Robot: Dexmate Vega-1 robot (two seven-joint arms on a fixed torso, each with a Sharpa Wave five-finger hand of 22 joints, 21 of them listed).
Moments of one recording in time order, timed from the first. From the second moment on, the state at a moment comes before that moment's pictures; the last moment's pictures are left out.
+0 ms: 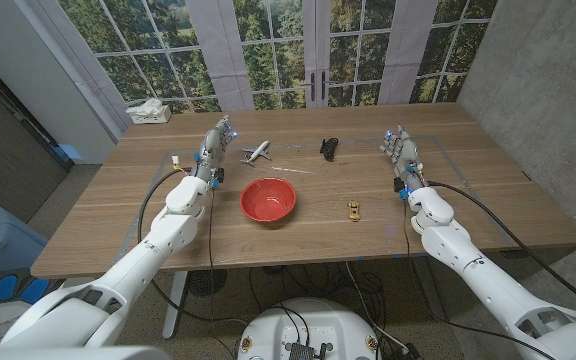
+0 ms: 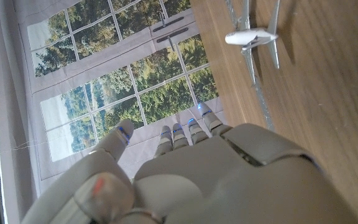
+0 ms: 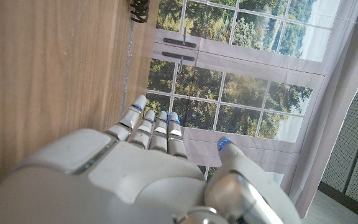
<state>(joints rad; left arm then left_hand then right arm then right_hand) 0.77 0.46 0.38 -1.17 -0.53 -0.42 0.05 0.14 0.13 0.68 0.02 0.23 0.04 -0.02 0.19 0.17 -0.02 -0.07 0.20 0.17 -0.02 -0.03 0.19 0.16 -0.07 0.02 0.57 0.17 -0.87 -0.43 -0.35 -1.28 0.64 0.36 -0.09 0.21 0.13 0.37 0.09 0.21 0.27 0.05 0.19 0.18 0.23 0.03 0.20 0.20 0.10 -0.02 0.21 0.39 0.06 -0.04 0.65 0.16</state>
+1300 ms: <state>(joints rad) 0.76 0.65 0.47 -1.47 -0.03 -0.18 0.33 0.17 0.12 0.68 -0.08 0.20 0.13 -0.03 0.19 0.17 0.07 -0.06 0.20 0.17 0.09 -0.01 0.19 0.16 0.06 0.07 0.56 0.17 -0.94 -0.44 -0.36 -1.35 0.59 0.39 -0.14 0.24 0.14 0.38 0.03 0.19 0.28 0.06 0.19 0.18 0.24 0.05 0.20 0.20 0.12 0.00 0.22 0.38 0.10 -0.02 0.62 0.16</state>
